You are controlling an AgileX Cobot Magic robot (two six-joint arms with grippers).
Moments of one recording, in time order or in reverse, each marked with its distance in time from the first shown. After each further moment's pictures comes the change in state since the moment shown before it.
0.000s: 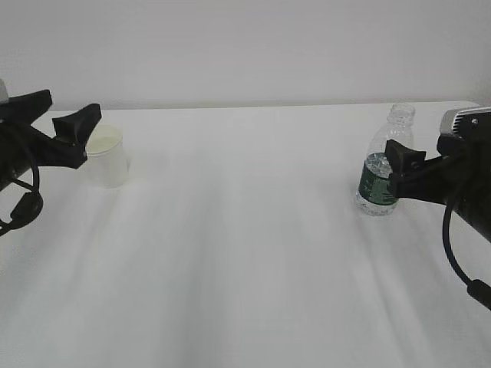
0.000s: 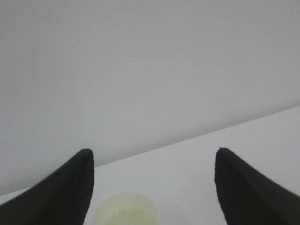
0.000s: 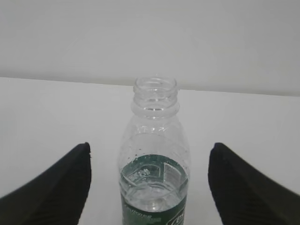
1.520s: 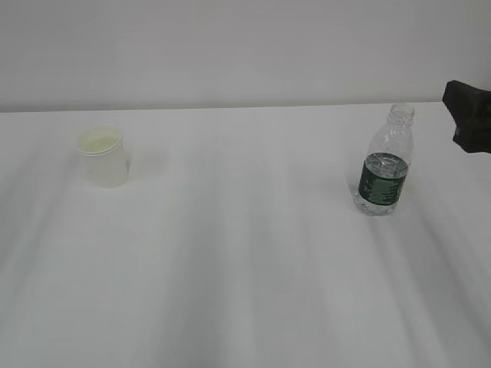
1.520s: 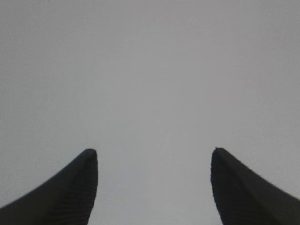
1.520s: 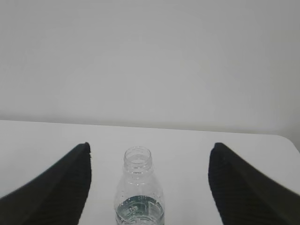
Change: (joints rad) left arm 0.000 -0.803 0.012 -0.195 0.558 0.088; right arm 0.000 -0.514 0.007 0.132 0.410 -0.159
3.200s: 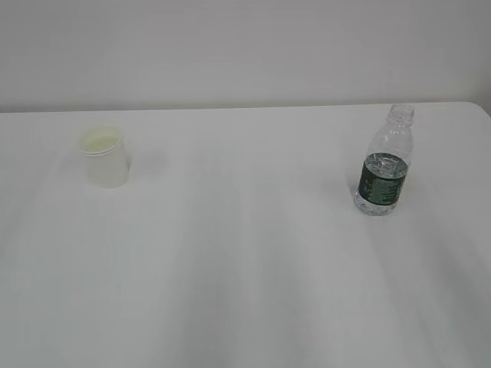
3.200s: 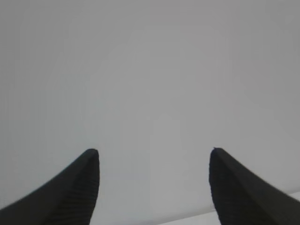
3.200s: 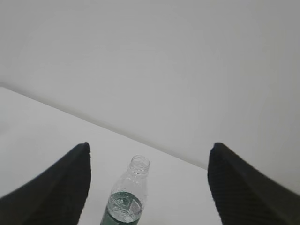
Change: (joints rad) left arm 0.000 -0.641 -0.224 0.033 0.915 0.002; right arm 0.001 -0.523 -0.016 0.090 0.506 -0.448
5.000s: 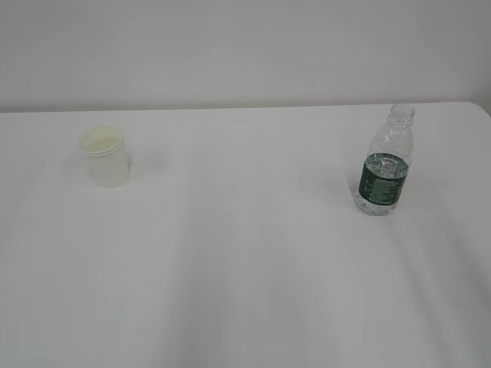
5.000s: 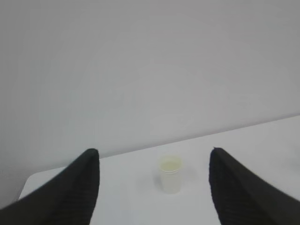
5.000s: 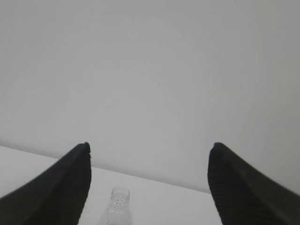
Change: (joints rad) left arm 0.000 -0.212 -0.107 0.000 0.539 0.000; right arm 0.000 -0.123 0.000 0.609 -0.074 -0.497
